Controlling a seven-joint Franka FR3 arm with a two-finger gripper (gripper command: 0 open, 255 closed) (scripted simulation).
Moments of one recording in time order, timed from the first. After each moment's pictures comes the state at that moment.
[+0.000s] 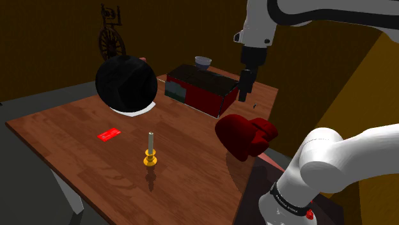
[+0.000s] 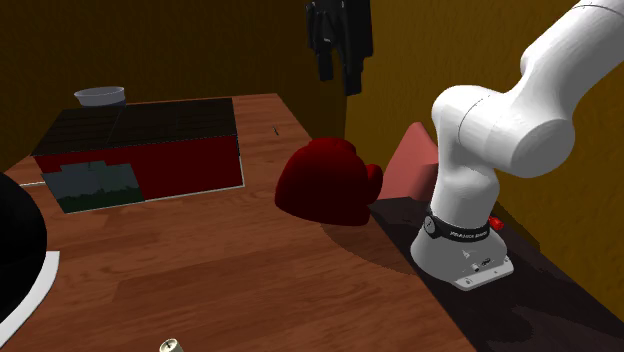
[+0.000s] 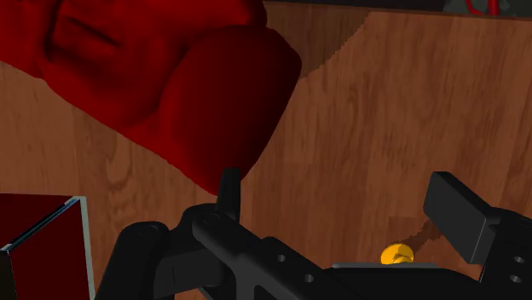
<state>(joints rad) -0.01 -0.75 0.06 -2.36 0.02 1.47 -0.13</state>
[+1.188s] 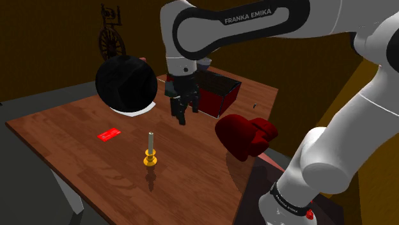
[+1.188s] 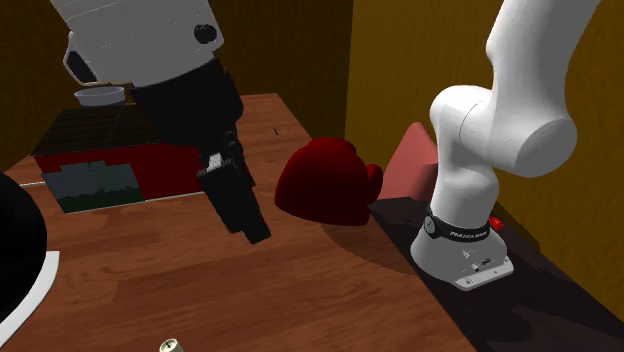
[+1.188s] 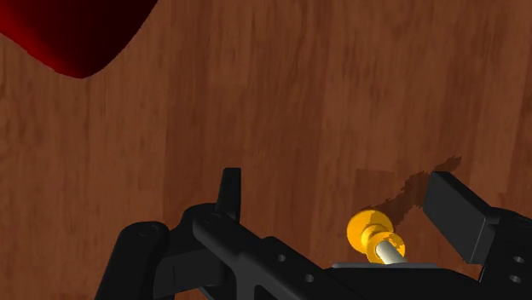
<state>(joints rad) 0.04 -0.15 0.29 -2.10 0.03 1.68 0.13</state>
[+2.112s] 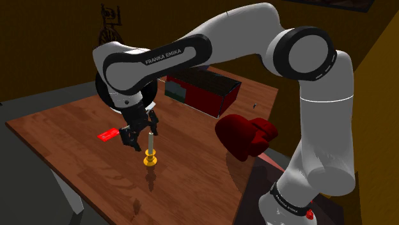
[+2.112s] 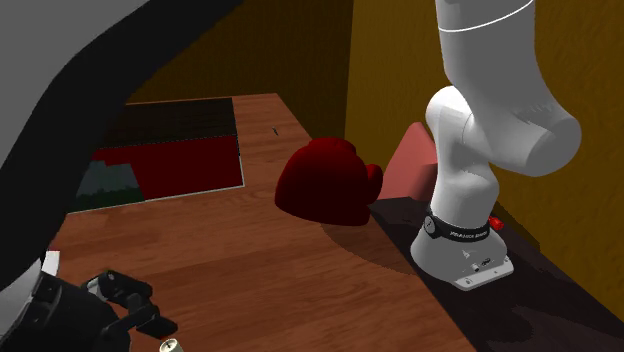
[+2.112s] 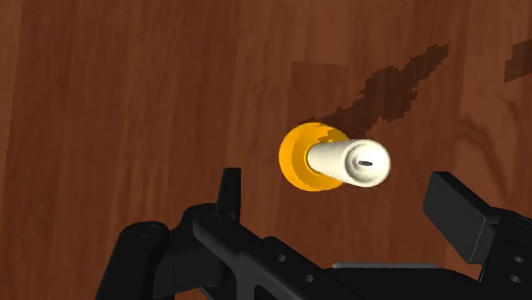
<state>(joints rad) 0.17 0.47 0.34 -1.63 -0.11 1.66 0.34</state>
